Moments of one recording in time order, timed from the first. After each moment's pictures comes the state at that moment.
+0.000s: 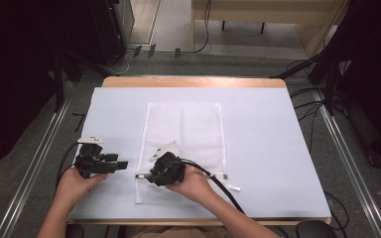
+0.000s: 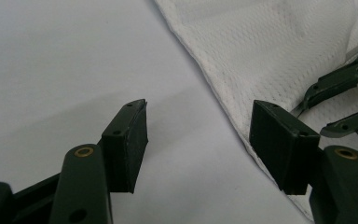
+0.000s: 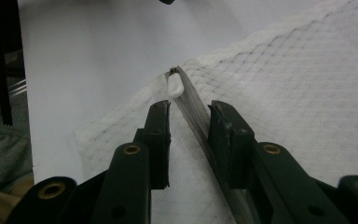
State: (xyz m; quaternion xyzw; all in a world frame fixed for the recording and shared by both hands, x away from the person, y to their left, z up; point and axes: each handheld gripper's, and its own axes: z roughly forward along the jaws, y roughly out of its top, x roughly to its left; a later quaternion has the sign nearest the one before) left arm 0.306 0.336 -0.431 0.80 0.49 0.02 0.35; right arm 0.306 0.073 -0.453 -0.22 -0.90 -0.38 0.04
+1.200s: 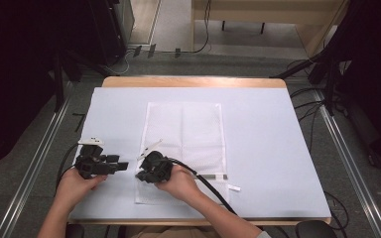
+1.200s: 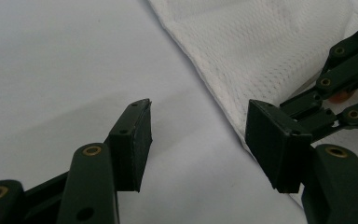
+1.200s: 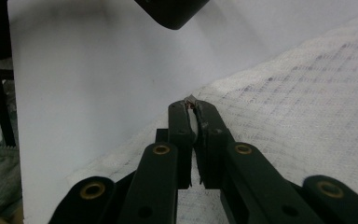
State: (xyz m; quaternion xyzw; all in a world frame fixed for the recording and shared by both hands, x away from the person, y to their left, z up) left arm 0.303 0.335 -0.432 0.81 0.48 0.02 0.35; right arm 0.314 0.108 -0.461 -0.23 -0.90 -0.37 0.06
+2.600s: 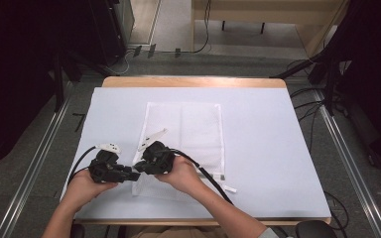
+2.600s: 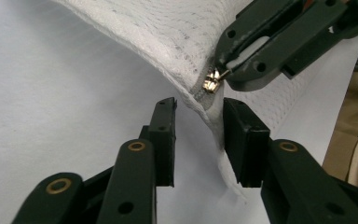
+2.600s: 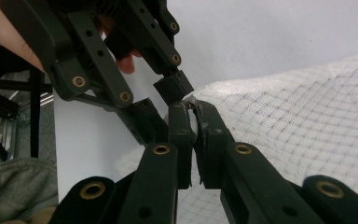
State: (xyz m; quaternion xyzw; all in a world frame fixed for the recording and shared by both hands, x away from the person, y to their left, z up) left arm 0.298 0.299 -0.435 0.86 0.39 -0.06 0.33; right arm 0.322 0.097 -0.424 -0.19 -0.89 -0.41 0.06
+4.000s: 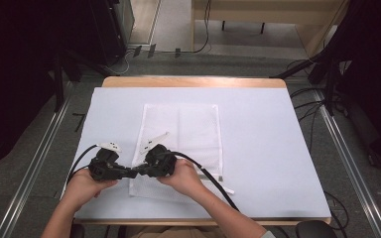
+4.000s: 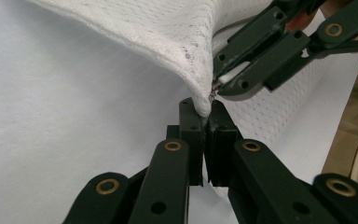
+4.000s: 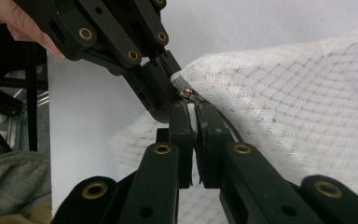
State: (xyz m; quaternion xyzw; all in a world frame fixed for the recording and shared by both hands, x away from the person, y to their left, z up) left arm 0.300 0.297 -0.432 0.86 0.39 -0.06 0.31; right arm 0.322 0.094 -0.439 -0.20 -0.89 -0.41 0.06
